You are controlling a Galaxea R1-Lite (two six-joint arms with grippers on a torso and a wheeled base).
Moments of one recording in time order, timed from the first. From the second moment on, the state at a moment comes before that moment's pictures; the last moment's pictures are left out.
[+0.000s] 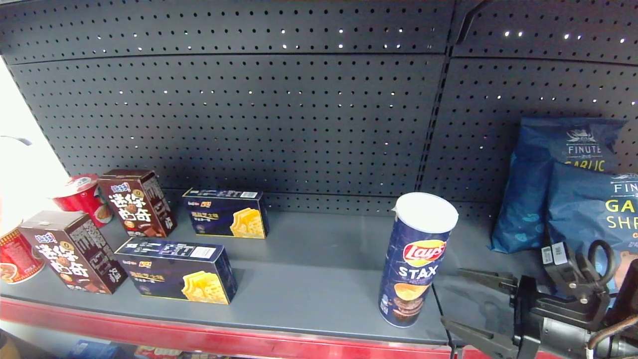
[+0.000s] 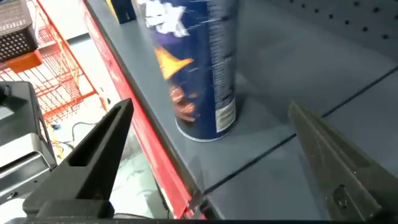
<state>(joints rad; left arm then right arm) -0.12 0.40 -0.27 -0.11 0.18 -0.02 0.35 1.58 -0.06 -1.37 0.61 -0.05</state>
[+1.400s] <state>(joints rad) -0.13 0.31 -0.26 -0.11 0.18 -0.02 0.20 0.45 -0.01 -0.40 -0.24 -0.07</state>
